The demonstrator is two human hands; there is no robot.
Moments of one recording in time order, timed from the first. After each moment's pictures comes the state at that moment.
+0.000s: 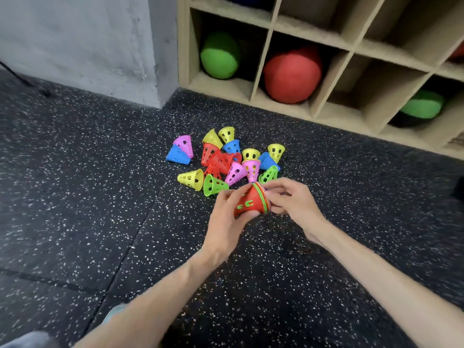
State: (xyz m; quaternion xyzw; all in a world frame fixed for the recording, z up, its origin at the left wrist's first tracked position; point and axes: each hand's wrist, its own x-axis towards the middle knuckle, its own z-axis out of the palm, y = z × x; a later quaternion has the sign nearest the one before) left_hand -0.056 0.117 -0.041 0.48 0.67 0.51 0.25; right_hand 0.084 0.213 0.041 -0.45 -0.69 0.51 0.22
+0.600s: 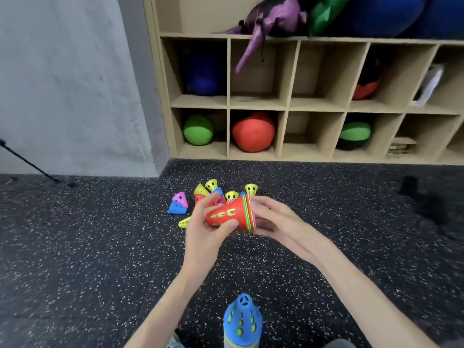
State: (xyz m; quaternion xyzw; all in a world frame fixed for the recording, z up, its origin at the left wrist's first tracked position) left_hand -0.004 -0.020 0.138 0.45 0.51 0.68 0.26; right_hand 0.167 0.063 0.188 -0.34 -0.63 0.65 0.25
